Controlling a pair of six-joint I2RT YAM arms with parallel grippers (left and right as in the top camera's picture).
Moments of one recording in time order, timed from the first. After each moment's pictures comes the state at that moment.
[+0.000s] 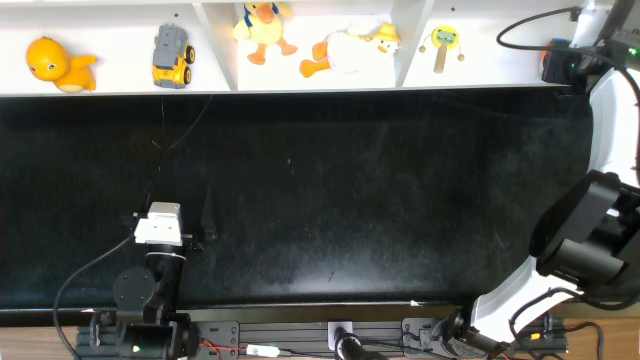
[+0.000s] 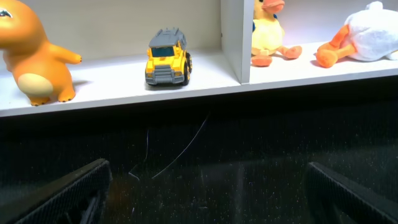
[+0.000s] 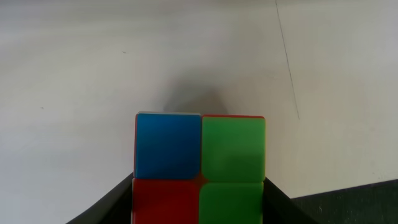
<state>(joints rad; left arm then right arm) -0.05 0.01 0.01 -0.08 0.02 0.06 -0.40 1.98 1.72 -0.69 -0.09 -0.24</state>
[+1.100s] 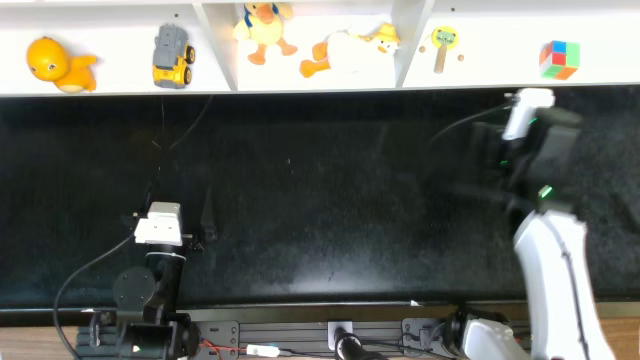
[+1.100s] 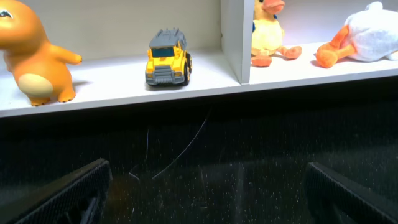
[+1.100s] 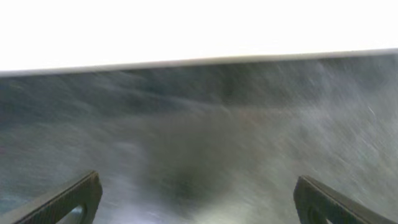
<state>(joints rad) -0.05 0.01 0.01 -0.08 0.02 0.06 -0.17 1.19 0.75 -0.24 -0.01 -0.08</state>
